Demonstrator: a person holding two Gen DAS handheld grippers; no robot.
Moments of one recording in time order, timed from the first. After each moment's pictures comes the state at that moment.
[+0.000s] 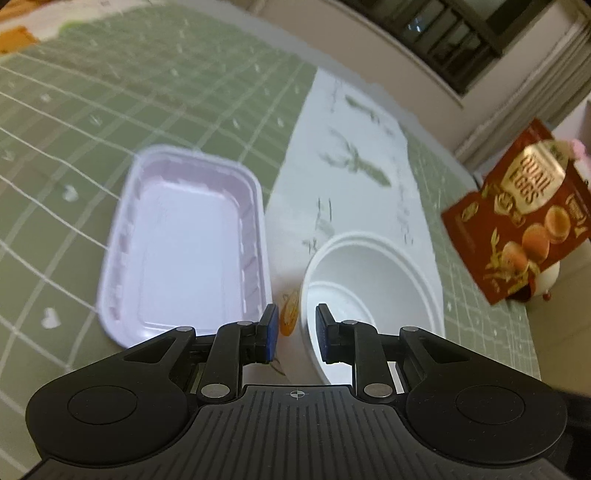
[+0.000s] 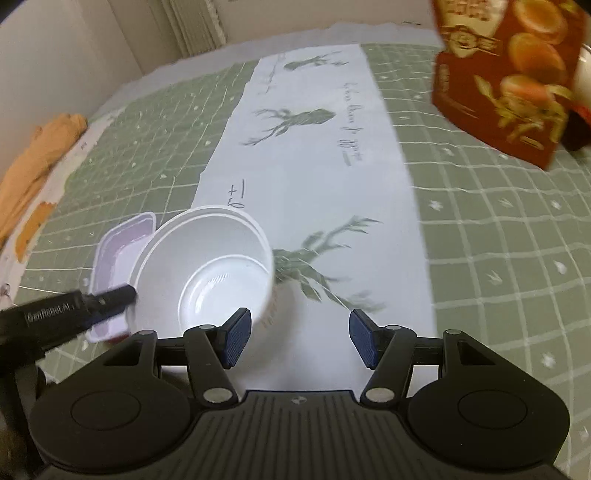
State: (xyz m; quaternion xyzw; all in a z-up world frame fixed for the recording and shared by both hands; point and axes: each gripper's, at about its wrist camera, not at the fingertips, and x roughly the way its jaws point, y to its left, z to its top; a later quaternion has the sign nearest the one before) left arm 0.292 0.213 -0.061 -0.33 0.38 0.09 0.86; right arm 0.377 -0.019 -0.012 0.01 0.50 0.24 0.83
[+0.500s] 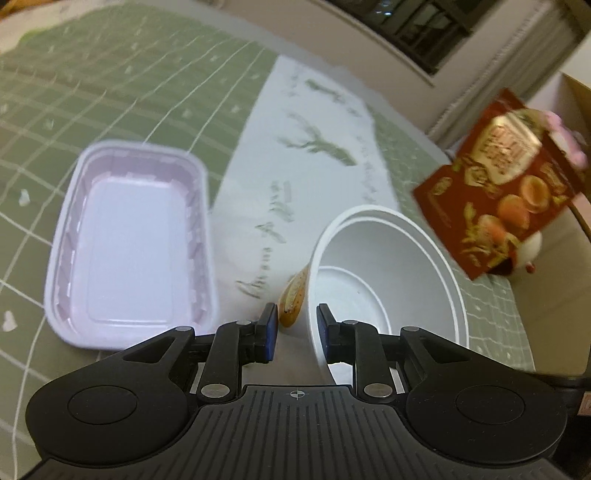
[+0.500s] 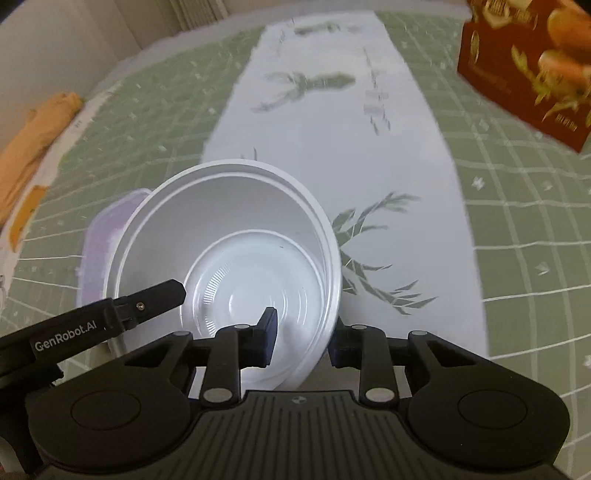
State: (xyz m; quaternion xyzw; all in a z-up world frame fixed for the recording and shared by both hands) left arm 0.293 0.178 -0.048 -0.30 0.37 0.04 0.88; right arm 0.377 0.004 -0.026 0.02 0.53 0.25 0.81
